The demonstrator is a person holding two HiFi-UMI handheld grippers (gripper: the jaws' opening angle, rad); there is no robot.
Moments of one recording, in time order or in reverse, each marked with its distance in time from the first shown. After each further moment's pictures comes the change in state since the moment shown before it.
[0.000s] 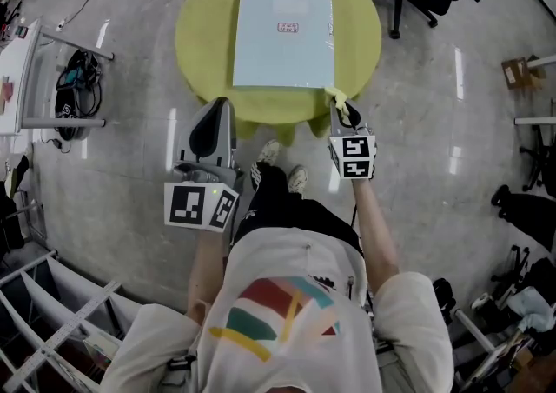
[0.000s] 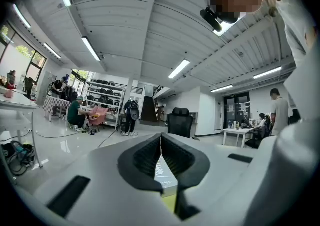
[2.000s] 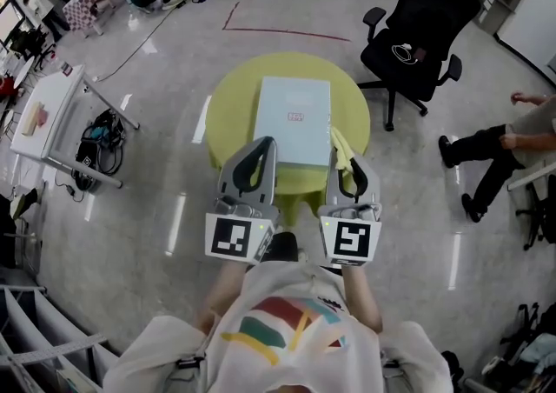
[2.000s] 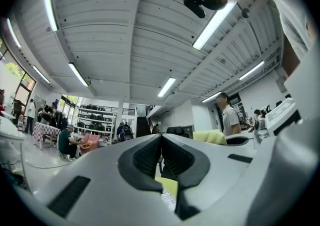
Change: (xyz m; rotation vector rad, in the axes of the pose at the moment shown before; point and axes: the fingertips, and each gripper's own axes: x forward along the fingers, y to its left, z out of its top) left arm 0.002 -0.076 0.105 0.166 -0.236 -0.073; right arm -0.163 0.043 0.249 -0.126 -0.538 -0.152
